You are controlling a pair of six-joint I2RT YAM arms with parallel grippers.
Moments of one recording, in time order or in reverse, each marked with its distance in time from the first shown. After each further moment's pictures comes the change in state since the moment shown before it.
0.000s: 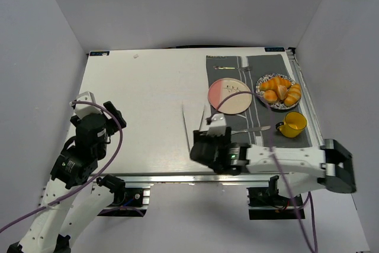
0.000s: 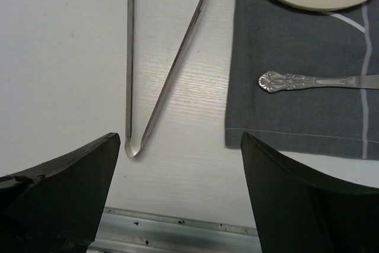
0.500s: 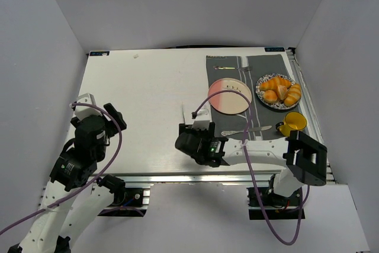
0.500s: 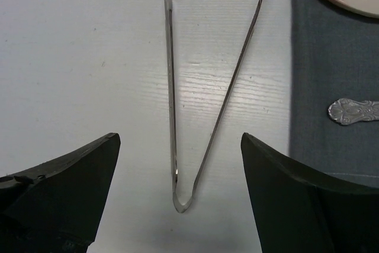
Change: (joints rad) left arm 0.000 -0.023 -0.012 -0.002 0.026 -0.003; right arm -0.039 0.340 0.080 0.307 -0.011 -0.032
